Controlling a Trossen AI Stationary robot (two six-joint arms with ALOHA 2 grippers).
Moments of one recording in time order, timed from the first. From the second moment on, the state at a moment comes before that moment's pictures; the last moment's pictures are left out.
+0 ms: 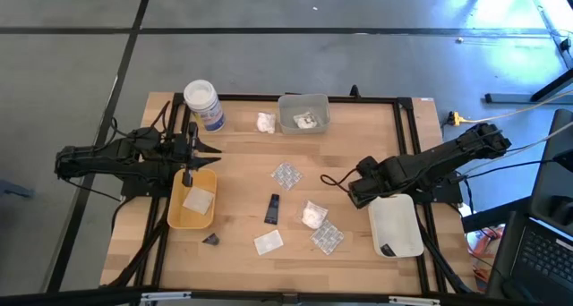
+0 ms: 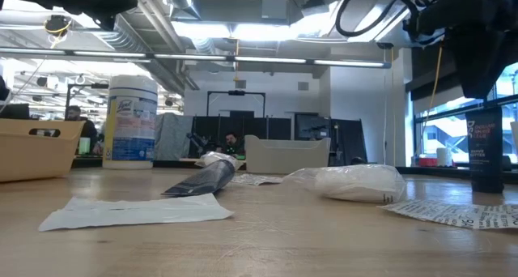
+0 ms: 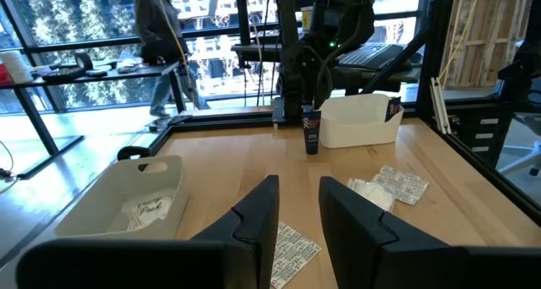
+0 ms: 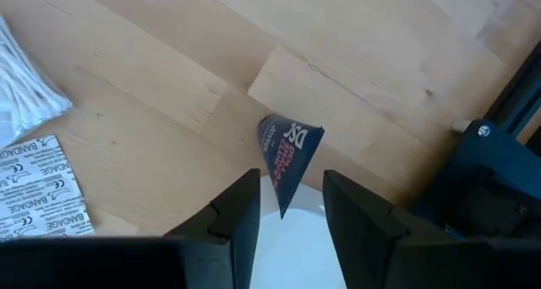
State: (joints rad) left arm 0.05 0.28 0.44 -0.27 -0.01 0.07; right arm 0.37 1.38 1.06 -1.32 0.15 1.36
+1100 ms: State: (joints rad) left arm 0.05 0.28 0.44 -0.27 -0.01 0.07; right arm 0.43 1.37 0.90 -1.20 0.11 1.44
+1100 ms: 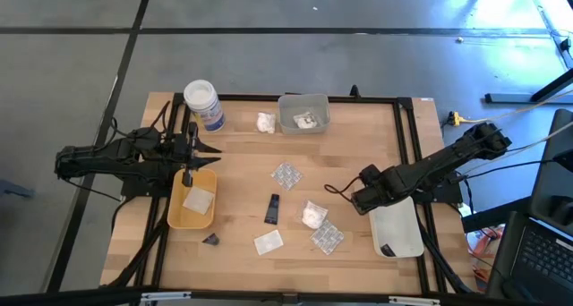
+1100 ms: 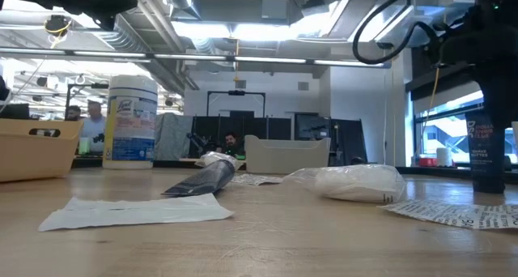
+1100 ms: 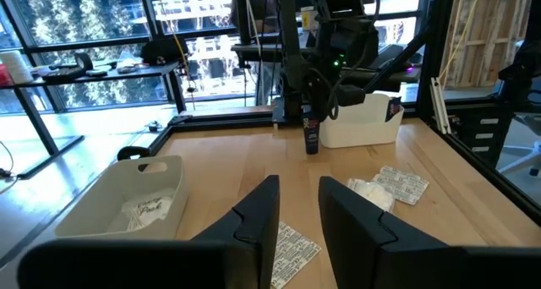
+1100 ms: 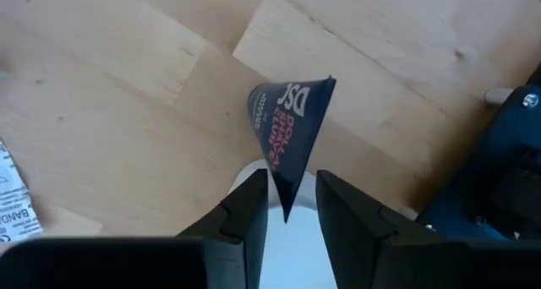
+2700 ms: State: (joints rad) left arm 0.05 0.28 0.44 -0.27 -0.01 0.07; right arm 0.43 1.37 1.08 -1.33 0.16 1.36
